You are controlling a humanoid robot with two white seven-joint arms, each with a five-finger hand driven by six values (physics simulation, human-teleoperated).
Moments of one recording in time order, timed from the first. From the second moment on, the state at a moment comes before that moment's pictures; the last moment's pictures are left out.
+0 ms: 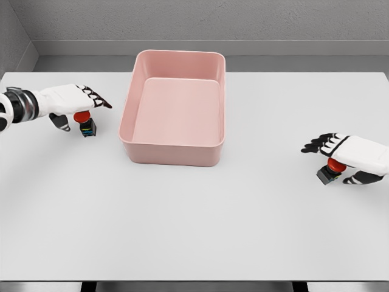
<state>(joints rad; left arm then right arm) -1.07 0.87 -1.29 -1.24 -0.44 -0.31 -0.31 -0.31 -1.15 0.62 -1.51 0.35 -0.61 0.13</state>
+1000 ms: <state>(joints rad) -1.07 0.87 -1.31 -1.25 -0.47 -0.31 -0.31 -0.31 -1.14 0.61 -1.52 0.41 -0.61 0.17</state>
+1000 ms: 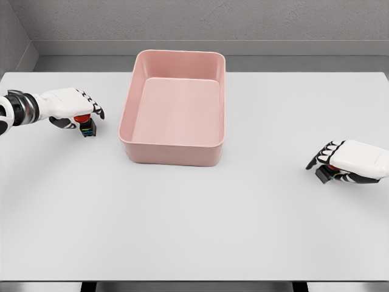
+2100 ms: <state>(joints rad) -1.07 0.88 -1.30 -1.28 -0.49 -0.32 -0.31 -0.38 -1.12 0.57 -1.55 0.42 -0.61 0.17</state>
